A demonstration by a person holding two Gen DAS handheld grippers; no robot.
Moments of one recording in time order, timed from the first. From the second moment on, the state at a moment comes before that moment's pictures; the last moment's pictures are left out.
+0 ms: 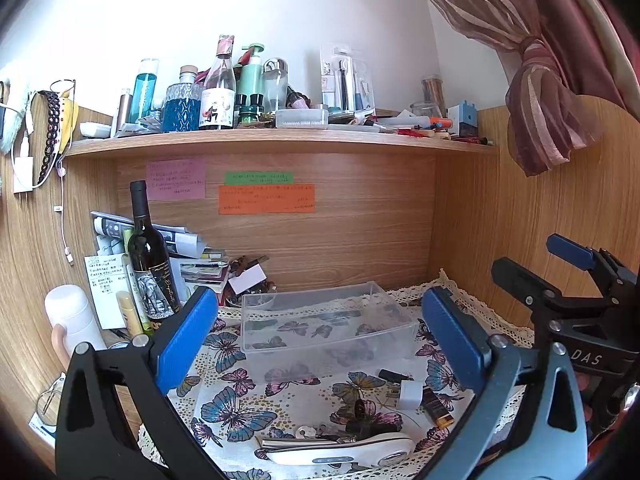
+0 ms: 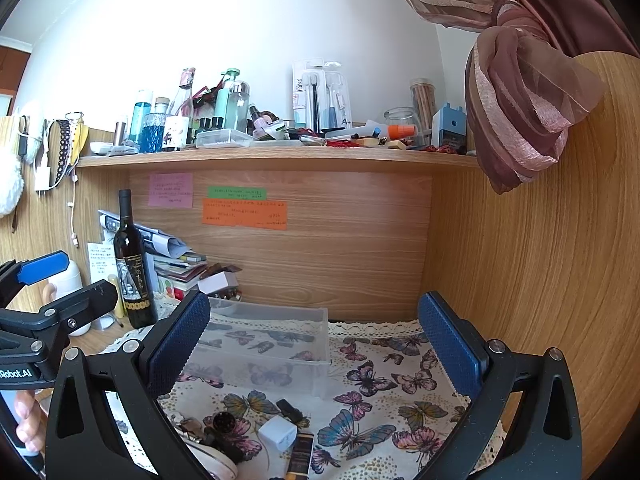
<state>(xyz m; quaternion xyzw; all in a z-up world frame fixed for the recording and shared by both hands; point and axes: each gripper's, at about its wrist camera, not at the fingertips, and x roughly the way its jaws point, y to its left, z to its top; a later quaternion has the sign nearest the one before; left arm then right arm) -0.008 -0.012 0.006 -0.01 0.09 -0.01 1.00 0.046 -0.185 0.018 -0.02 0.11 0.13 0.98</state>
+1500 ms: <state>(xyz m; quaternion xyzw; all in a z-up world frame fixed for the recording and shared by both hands) 0.046 -0.047 -0.136 0.02 0.34 -0.12 0.93 0.115 -0.181 -0.138 -0.06 0.44 0.20 0.87</state>
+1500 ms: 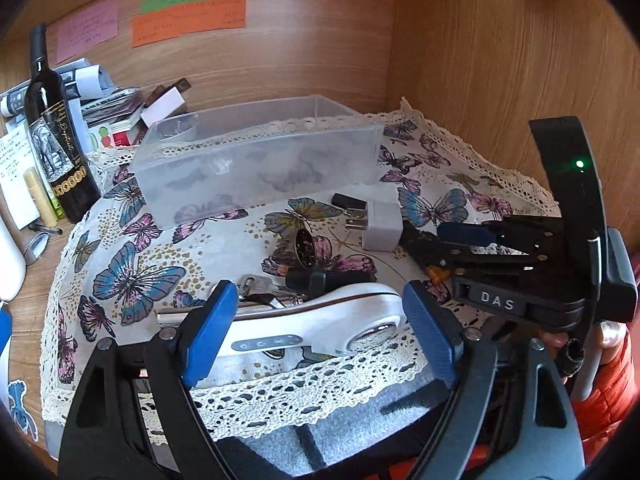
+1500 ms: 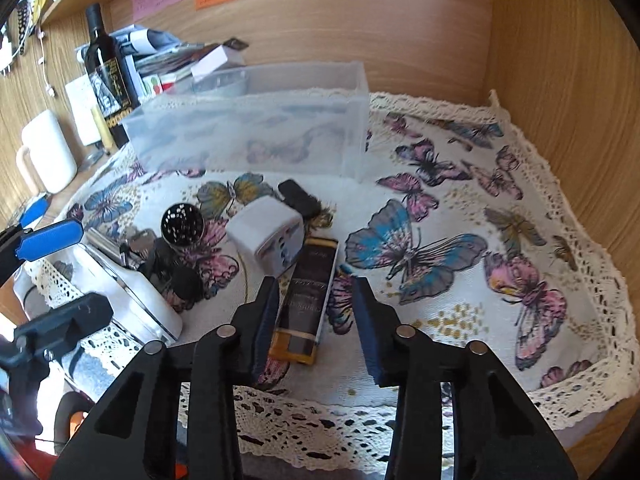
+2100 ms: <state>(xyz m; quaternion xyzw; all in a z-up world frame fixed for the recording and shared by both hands) 0.062 -0.046 -0.147 0.03 0.37 -0.12 0.92 0.112 -0.192 -0.141 -0.05 0.44 0.19 0.87</state>
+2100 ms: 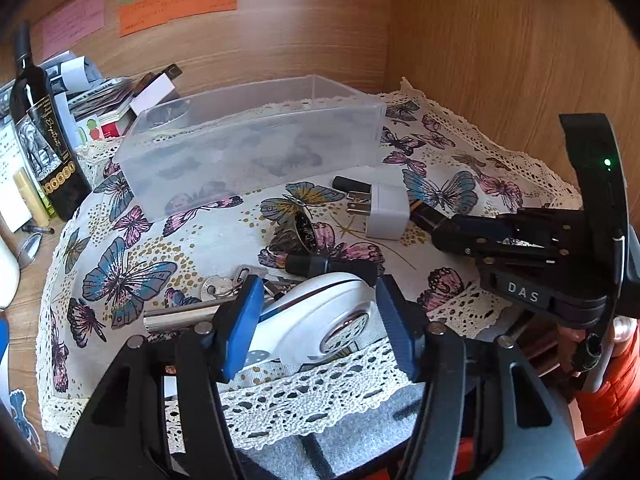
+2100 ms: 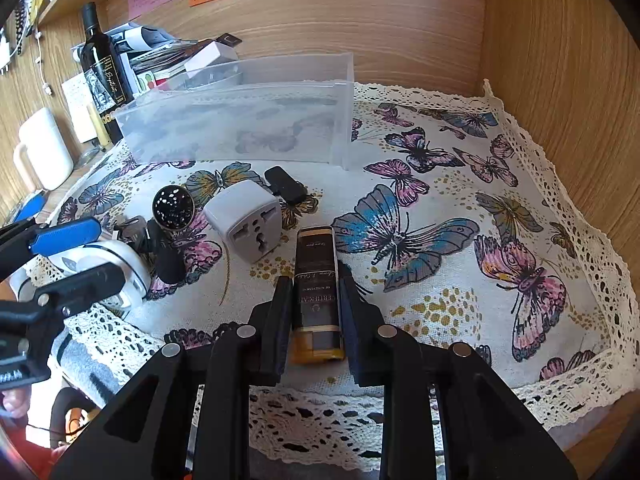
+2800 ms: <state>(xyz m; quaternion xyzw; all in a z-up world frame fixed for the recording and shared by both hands) 0.049 -0.042 -0.155 0.10 0.38 -0.14 0.91 0.108 -0.186 -0.145 -0.06 0.44 0.20 0.87</state>
